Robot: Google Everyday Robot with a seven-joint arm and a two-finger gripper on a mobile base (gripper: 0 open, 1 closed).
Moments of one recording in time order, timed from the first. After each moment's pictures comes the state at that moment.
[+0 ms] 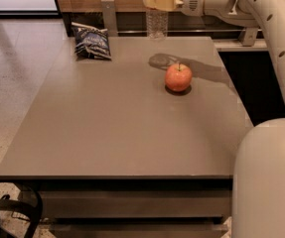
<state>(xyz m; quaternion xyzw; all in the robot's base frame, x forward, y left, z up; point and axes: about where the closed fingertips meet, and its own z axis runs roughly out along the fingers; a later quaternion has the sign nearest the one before) 0.783 -0.057 1.024 -0.40 0.62 0.33 0.59</state>
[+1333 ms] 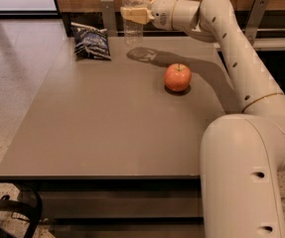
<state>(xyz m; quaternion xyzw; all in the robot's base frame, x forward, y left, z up) 0.838 0.015 0.973 -0.40 0.59 0.36 0.61</state>
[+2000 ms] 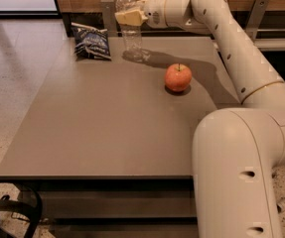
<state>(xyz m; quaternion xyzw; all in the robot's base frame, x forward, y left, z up) 0.838 0.031 0.959 -0.43 0.63 0.32 0.56</state>
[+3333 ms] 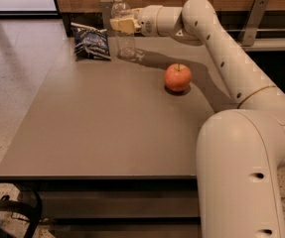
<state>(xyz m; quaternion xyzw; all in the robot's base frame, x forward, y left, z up) 0.847 0.051 0.935 -0.40 0.63 0.33 0.58</state>
